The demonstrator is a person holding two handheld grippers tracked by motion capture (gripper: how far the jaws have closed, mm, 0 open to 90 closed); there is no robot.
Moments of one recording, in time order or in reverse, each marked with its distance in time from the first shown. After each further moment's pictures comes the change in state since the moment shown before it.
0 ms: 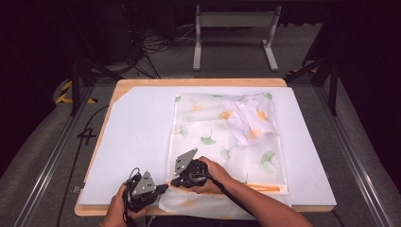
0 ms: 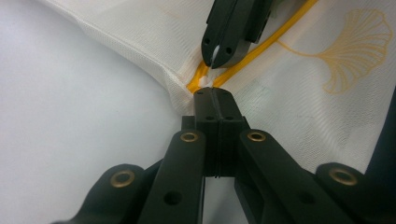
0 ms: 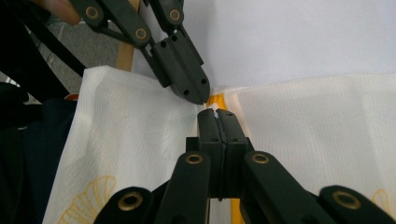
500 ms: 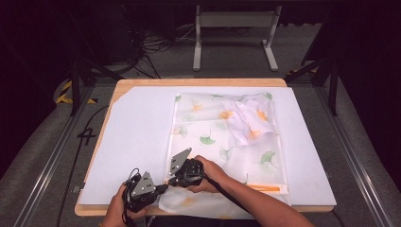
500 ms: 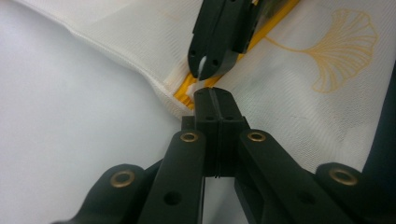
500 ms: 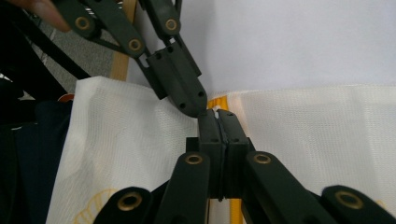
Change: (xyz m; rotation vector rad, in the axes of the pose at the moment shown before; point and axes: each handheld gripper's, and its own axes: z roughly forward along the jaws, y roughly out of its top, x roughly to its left) left arm 0.001 -0.002 0.000 -0.015 -0.007 0.010; right arm -0.001 0.011 0.006 0.033 -0.006 -0.007
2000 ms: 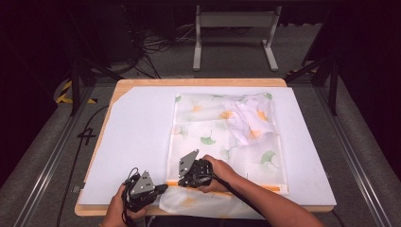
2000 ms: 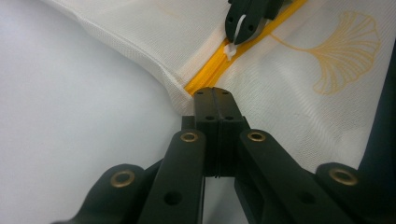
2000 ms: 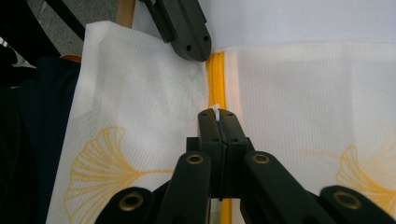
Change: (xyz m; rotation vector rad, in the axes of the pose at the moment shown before) left arm 0.002 -0.001 0.000 0.000 -0.006 -0.027; right arm 0.003 -0.016 -0.020 0.075 -0.017 -0.053
